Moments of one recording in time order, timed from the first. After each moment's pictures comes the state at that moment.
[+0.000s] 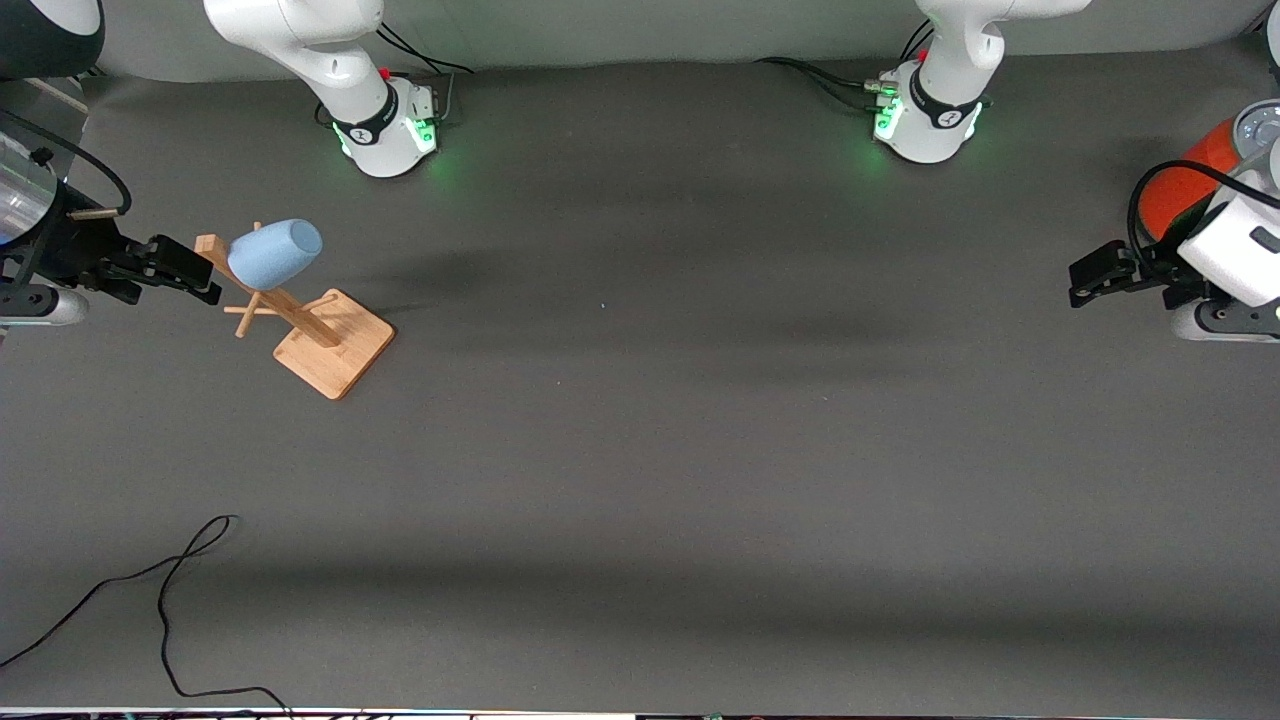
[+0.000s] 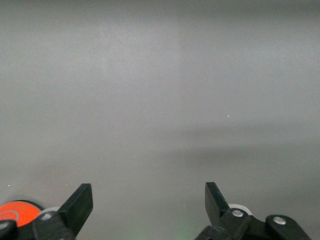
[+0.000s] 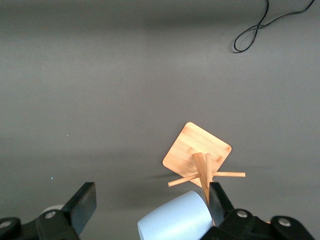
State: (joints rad) left arm -0.04 0.04 -0.02 -1.57 0.00 1.57 -0.02; right arm 0.07 -0.04 -0.03 -1.65 0.03 1.61 0.11
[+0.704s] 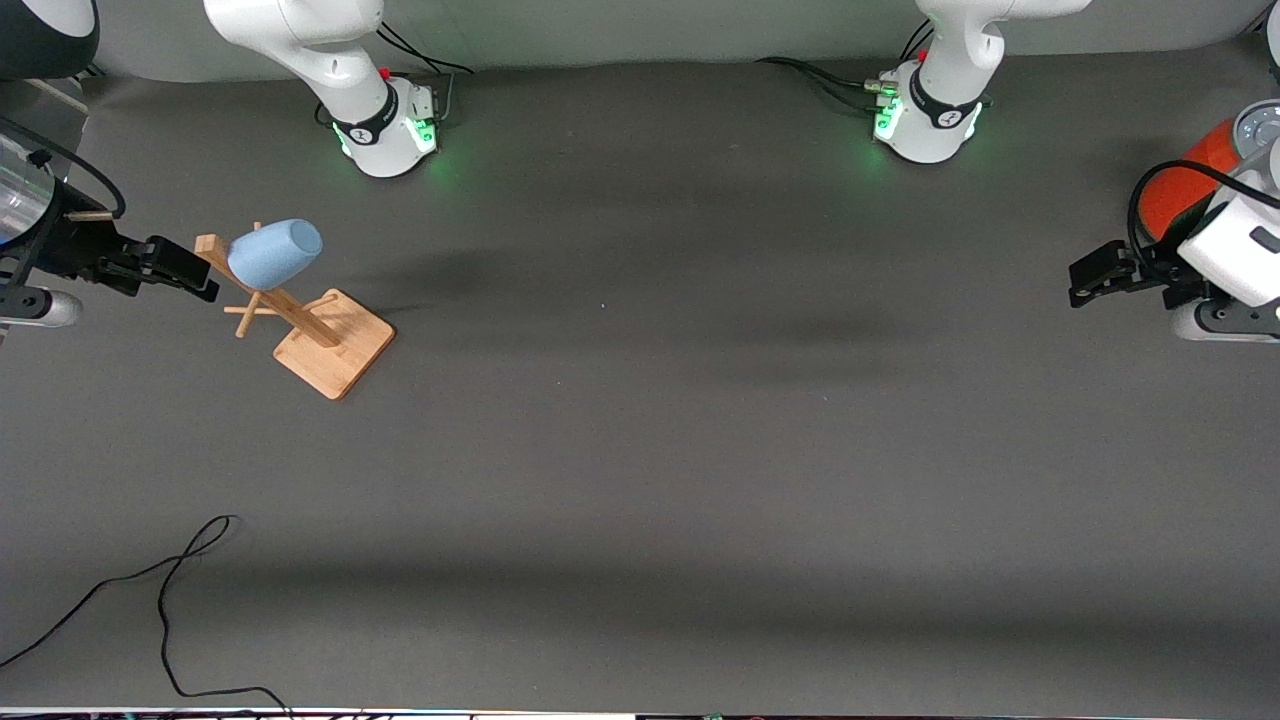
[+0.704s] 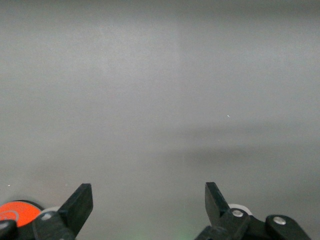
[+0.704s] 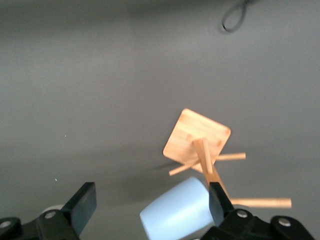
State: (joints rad) left arm -0.04 0.04 -0.02 -1.57 0.00 1.57 -0.02; right arm 0.06 -0.04 -0.04 -1.65 0.03 1.54 0.26
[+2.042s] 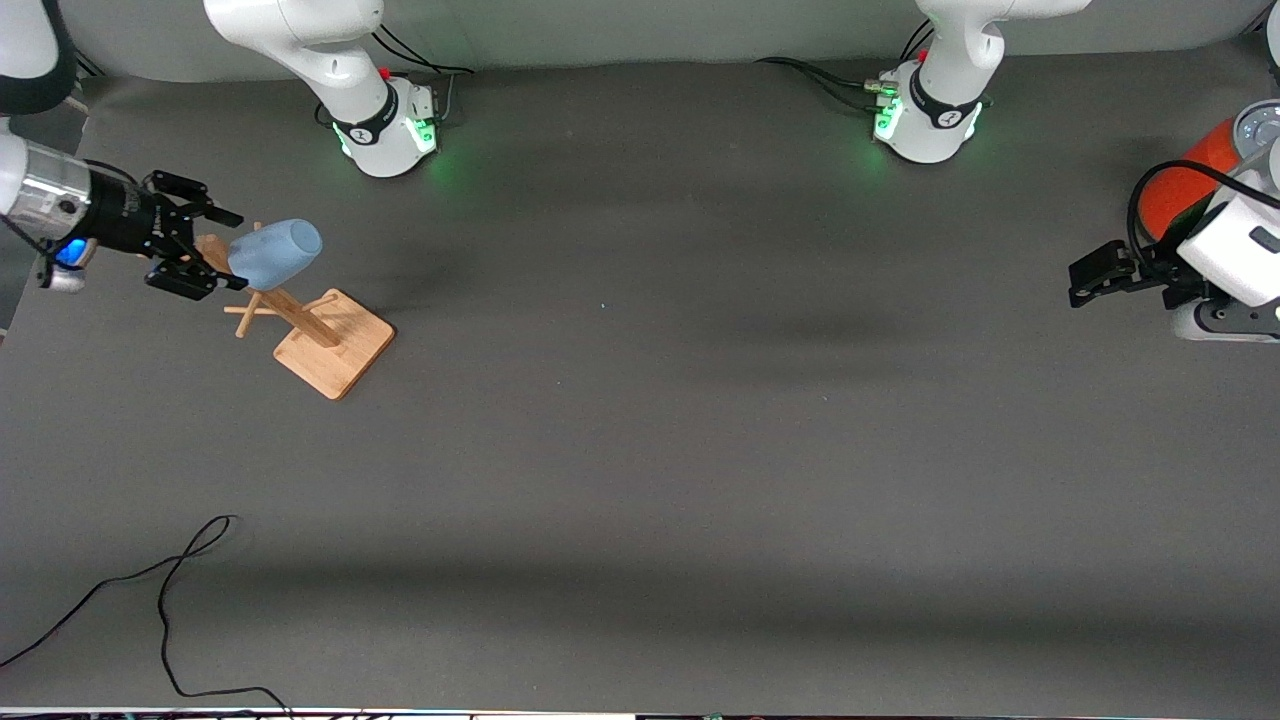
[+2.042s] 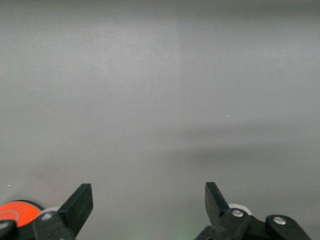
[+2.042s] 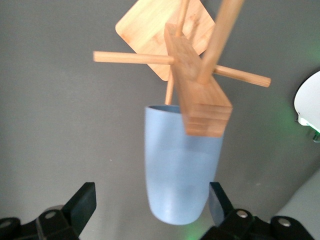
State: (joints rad) left arm -0.04 0.04 -0.02 -1.57 0.00 1.57 -0.02; right arm 0.06 -0.27 -0.23 -2.19 0.33 1.71 1.10
